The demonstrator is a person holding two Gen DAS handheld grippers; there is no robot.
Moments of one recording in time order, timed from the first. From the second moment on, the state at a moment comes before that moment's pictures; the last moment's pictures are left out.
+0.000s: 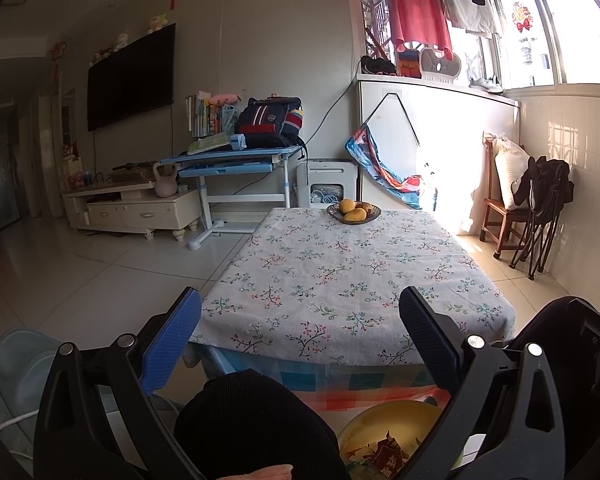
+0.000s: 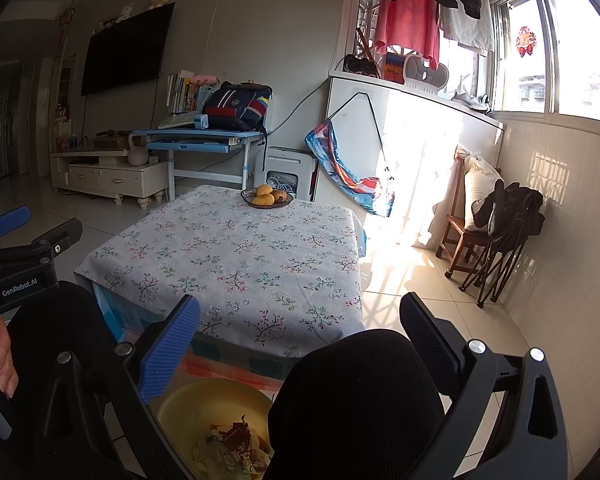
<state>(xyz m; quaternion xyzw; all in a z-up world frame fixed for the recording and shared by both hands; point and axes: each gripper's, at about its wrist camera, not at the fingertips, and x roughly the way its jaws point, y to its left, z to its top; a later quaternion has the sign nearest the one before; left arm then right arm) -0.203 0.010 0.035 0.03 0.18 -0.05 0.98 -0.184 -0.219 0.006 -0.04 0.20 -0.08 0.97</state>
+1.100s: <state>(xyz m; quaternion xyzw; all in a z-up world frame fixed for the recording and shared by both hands) -0.208 0.018 0.039 0.04 0.17 -0.06 0.98 -0.183 -0.218 0.005 -0.05 0.21 -0.08 0.97</state>
